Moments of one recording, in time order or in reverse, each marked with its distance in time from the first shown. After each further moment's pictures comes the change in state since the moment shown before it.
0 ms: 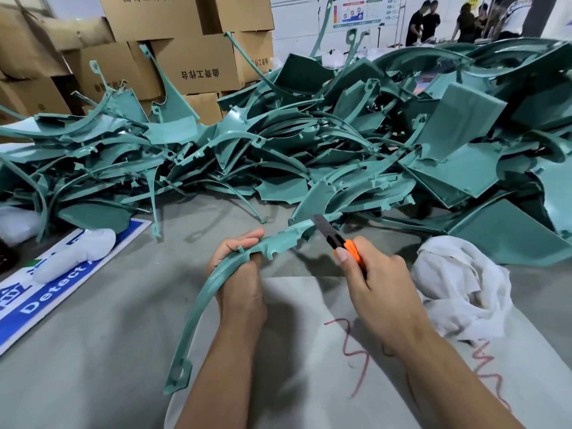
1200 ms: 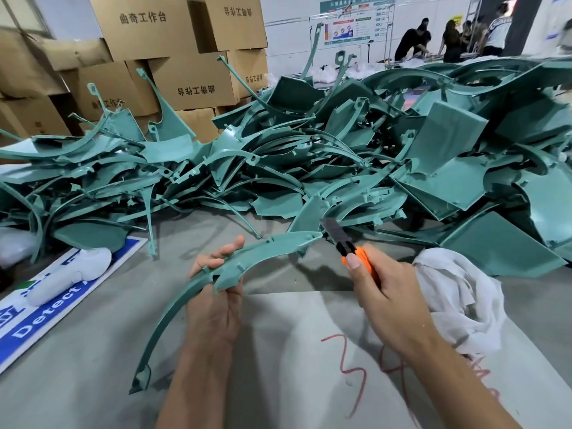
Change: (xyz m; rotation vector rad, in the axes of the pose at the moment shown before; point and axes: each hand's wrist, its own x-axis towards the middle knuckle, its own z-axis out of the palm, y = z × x) left_hand 0.022 0.012 -0.018 -0.454 -0.160 -0.104; right_hand 0.007 0.002 -0.016 0.164 0.082 -0.112
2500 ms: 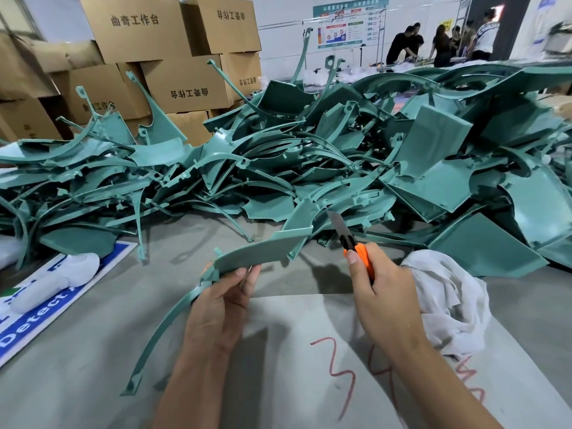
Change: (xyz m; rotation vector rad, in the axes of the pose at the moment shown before) left_hand -0.011 -0.010 0.007 -0.086 0.105 -0.355; right_hand -0.001 0.010 0.006 -0.160 0.151 0.130
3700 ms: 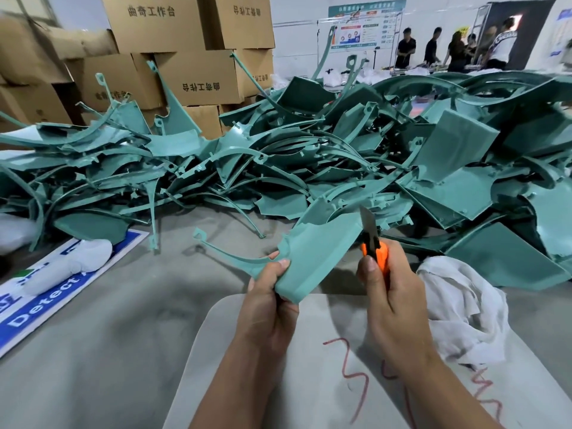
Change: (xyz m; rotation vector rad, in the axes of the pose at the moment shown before) left_hand -0.028 -0.029 0.044 -0.086 0.051 -0.181; right_hand -0.007 -0.016 0.002 0.253 0.005 -0.127
